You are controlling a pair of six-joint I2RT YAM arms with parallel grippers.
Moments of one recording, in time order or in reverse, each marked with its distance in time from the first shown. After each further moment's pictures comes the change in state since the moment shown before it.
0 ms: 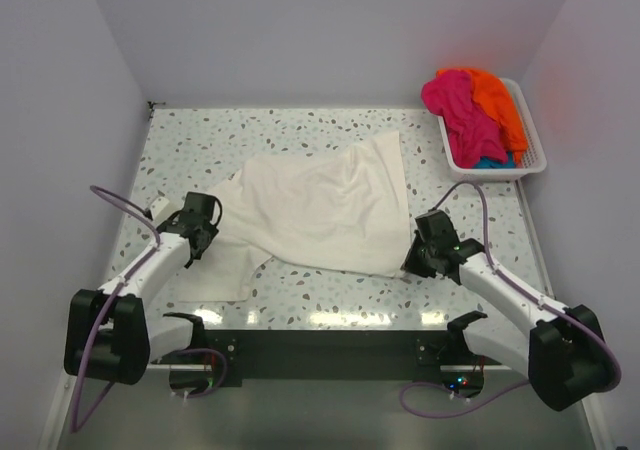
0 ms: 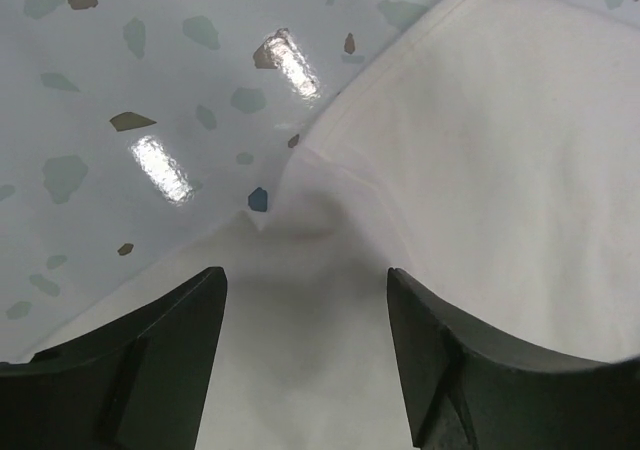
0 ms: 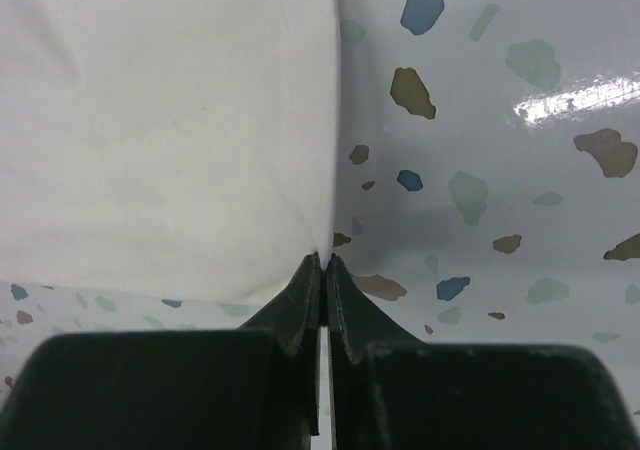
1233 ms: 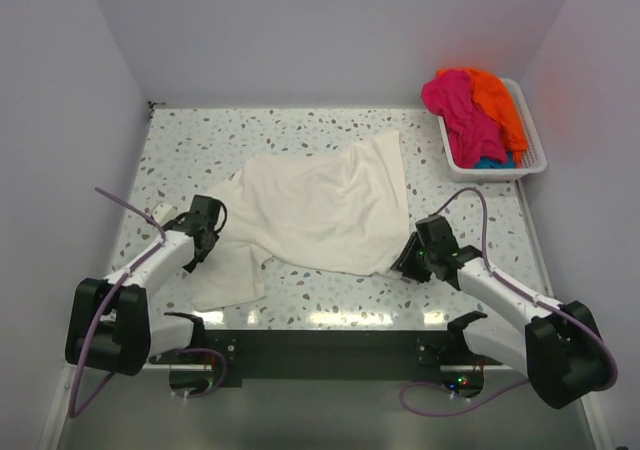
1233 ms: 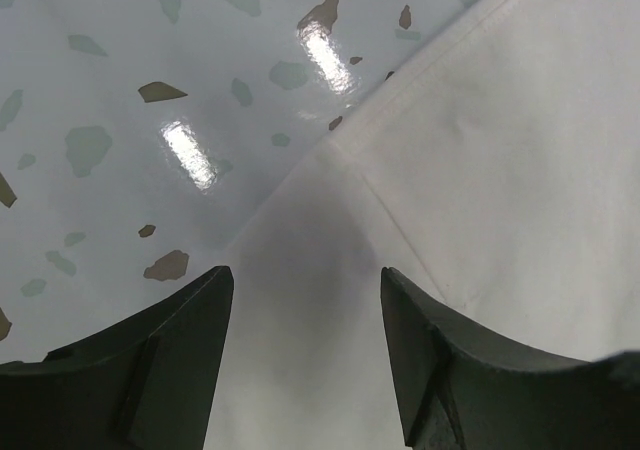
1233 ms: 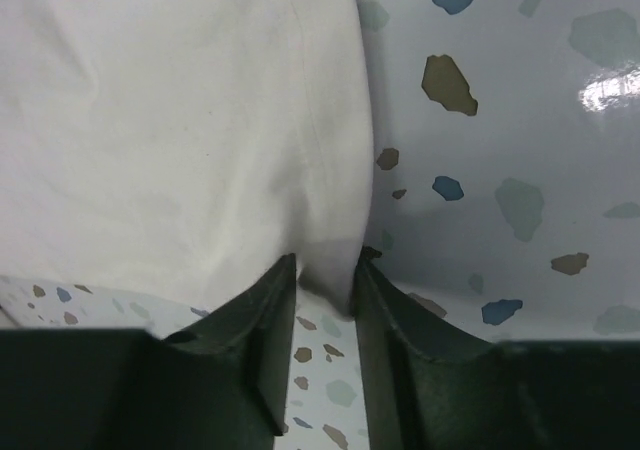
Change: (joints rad) left arm -0.029 0.076 -0.011 -0.045 -0.042 -0.089; right arm -0.002 0.026 -0.080 0.135 -0.068 0.095
